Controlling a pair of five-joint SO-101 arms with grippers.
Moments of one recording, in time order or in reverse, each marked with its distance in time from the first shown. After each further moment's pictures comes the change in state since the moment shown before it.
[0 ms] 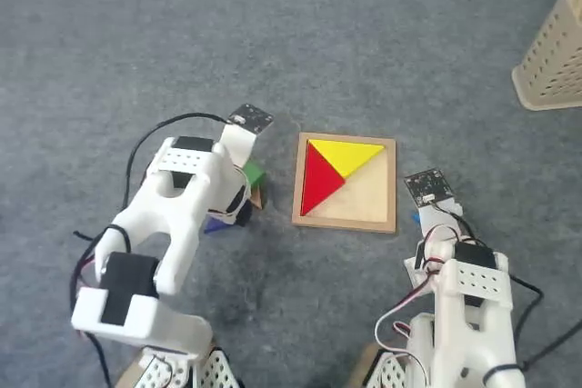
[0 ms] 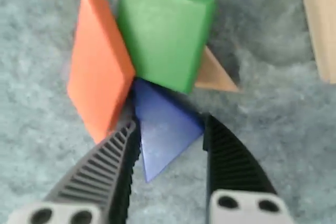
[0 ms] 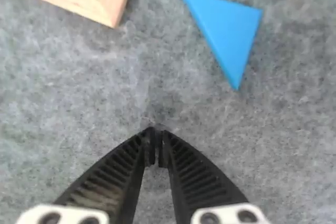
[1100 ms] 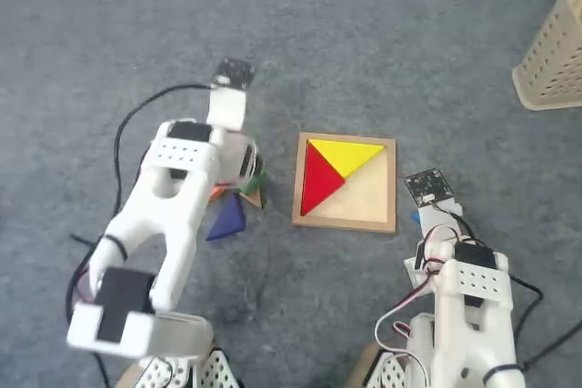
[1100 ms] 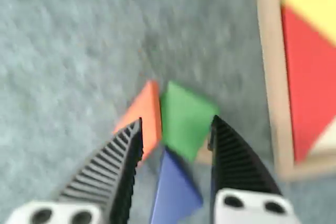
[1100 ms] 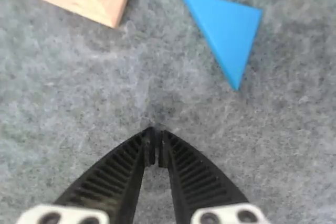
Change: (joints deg) left arm 0.4 -3.4 -9.8 -6.8 17.6; right arm 0.0 0.0 0.0 0.0 0.0
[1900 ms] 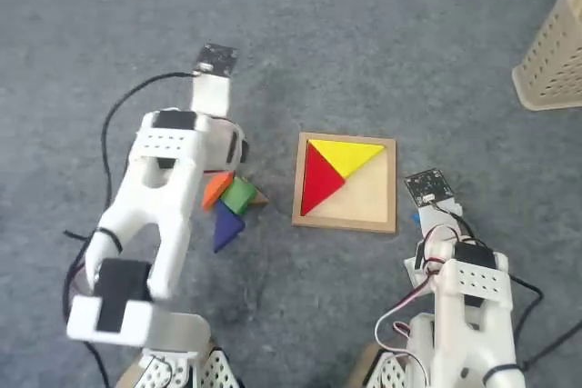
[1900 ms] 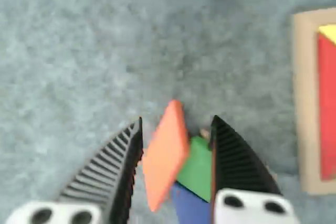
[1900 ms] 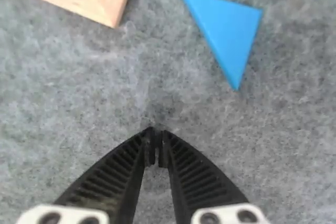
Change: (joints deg) left arm -3.6 -0.4 -1.3 1.1 -4.1; right arm 0.0 0.0 0.1 0.0 0.0
